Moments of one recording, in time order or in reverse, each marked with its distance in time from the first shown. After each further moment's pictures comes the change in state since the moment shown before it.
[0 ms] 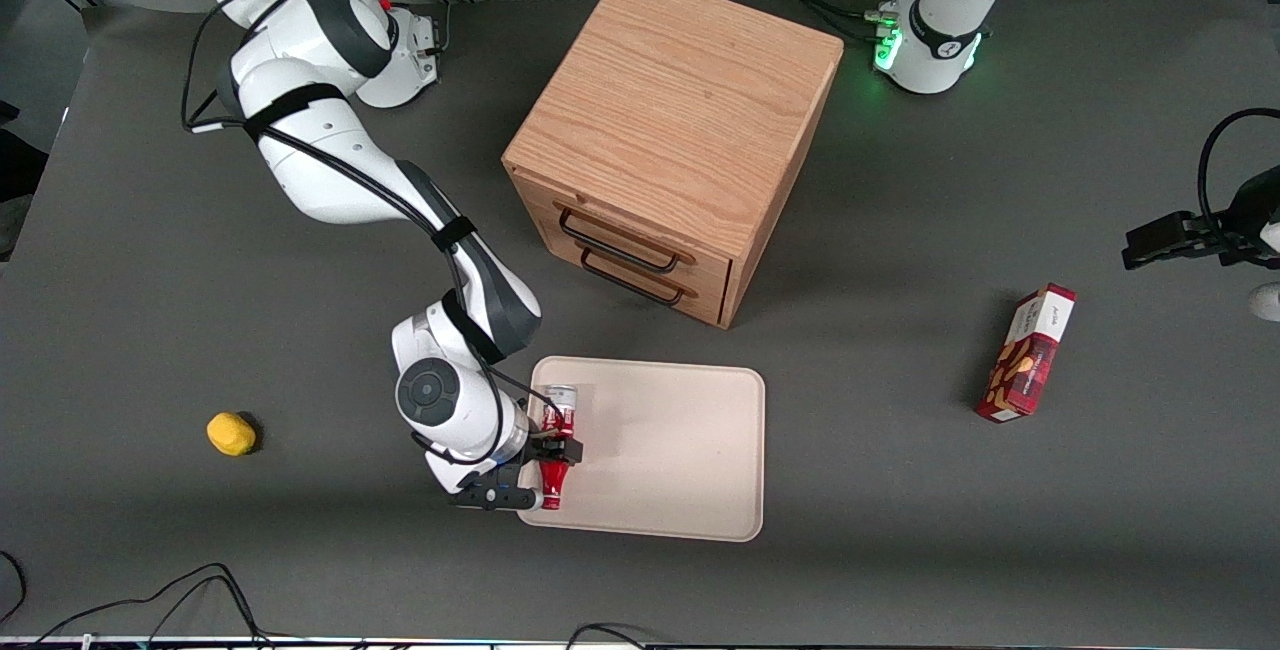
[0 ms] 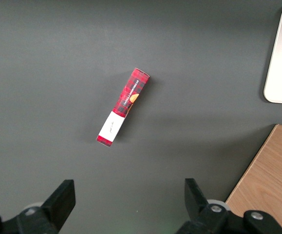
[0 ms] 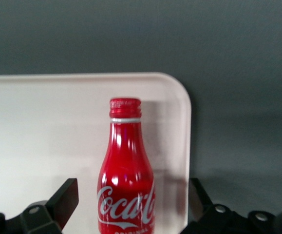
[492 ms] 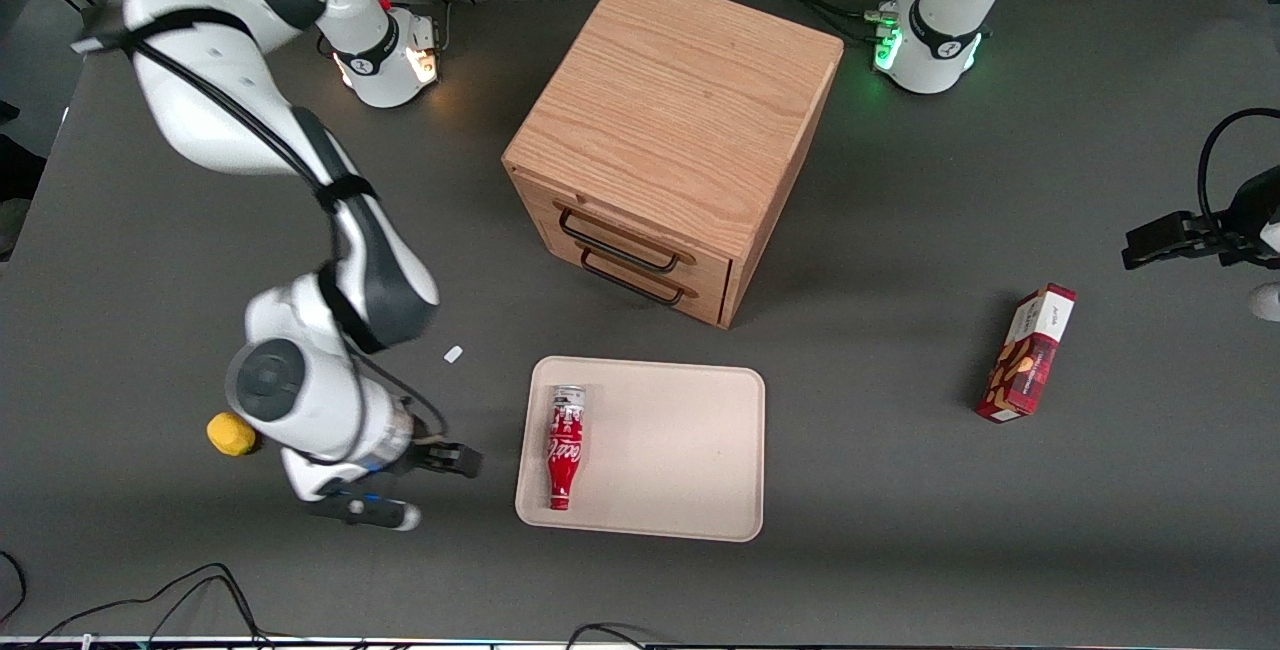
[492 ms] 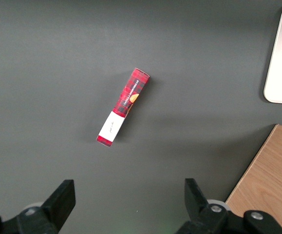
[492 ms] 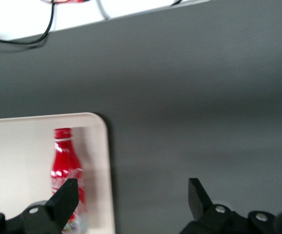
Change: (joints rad) arm -0.178 -0.338 0.002 -0.196 0.000 -0.178 -0.054
